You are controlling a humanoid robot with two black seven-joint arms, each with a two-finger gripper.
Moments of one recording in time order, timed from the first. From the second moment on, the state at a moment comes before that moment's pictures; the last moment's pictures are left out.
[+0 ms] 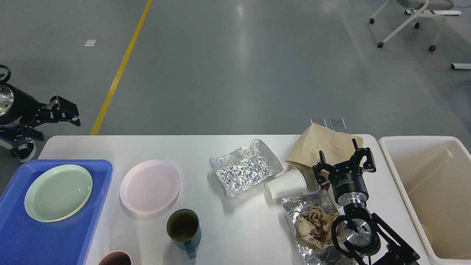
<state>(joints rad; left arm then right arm) -1.97 0.63 1.35 -1.07 0.08 -0.66 -0.03 0.17 -0.04 1.17 1.00 -0.23 0.12 0.45</state>
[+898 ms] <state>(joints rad) -2.85 0.13 1.54 -1.75 -0.33 -0.84 0.11 0.17 -0.04 1.17 1.00 -0.23 0.12 0.45</state>
